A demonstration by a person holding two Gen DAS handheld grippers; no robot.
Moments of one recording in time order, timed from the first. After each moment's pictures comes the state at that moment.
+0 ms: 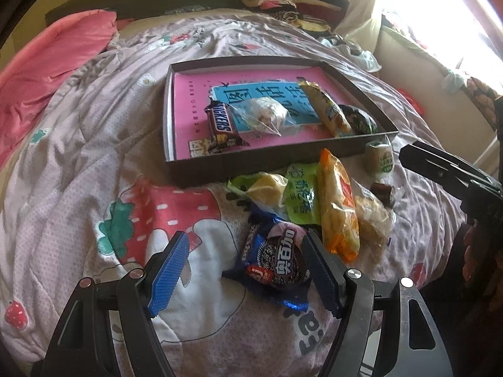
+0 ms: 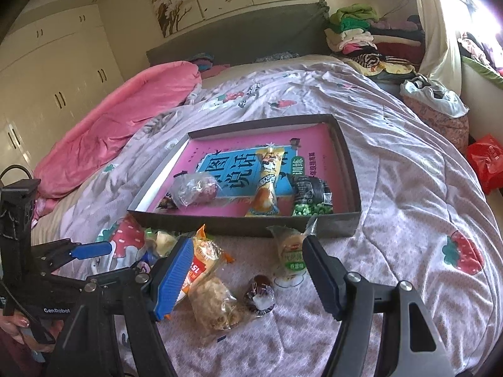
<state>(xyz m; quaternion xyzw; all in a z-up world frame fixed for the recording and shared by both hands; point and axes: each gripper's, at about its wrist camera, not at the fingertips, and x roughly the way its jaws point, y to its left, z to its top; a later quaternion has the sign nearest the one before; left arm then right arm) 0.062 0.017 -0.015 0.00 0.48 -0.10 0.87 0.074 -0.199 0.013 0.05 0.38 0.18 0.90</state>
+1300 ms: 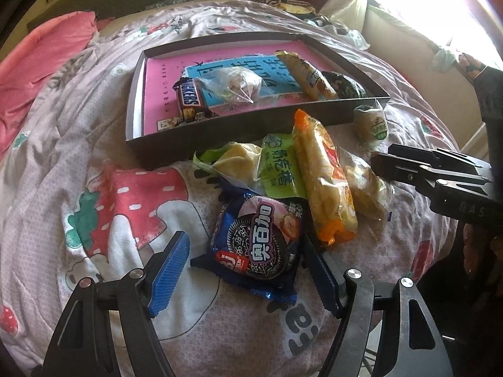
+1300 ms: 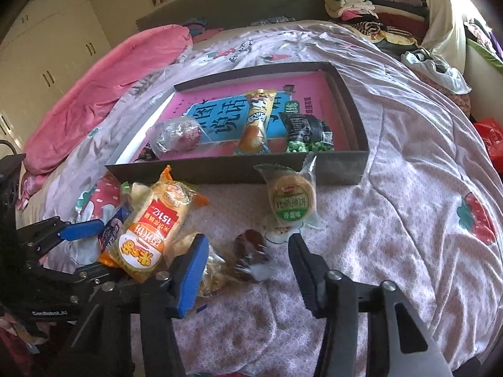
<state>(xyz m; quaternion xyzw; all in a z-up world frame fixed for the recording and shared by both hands) 0.059 -0.005 -0.037 0.03 0.50 -0.12 0.85 0.078 -0.196 -0.027 0.03 0.46 0.17 0.87</state>
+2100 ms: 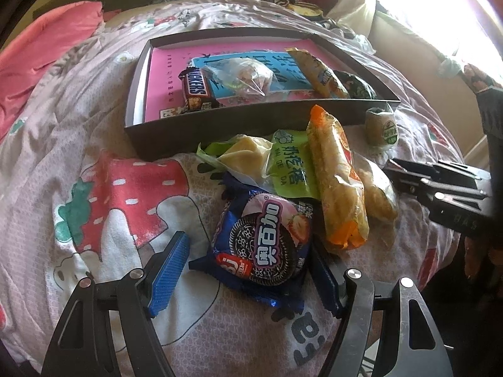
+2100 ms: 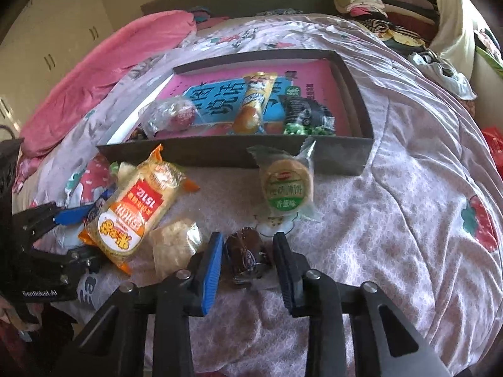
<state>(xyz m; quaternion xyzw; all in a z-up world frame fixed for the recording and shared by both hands) 0.065 0.001 -0.049 0.00 0.50 -0.12 0.86 0.079 -0.193 -0.041 -0.01 0.48 0.17 0.86</state>
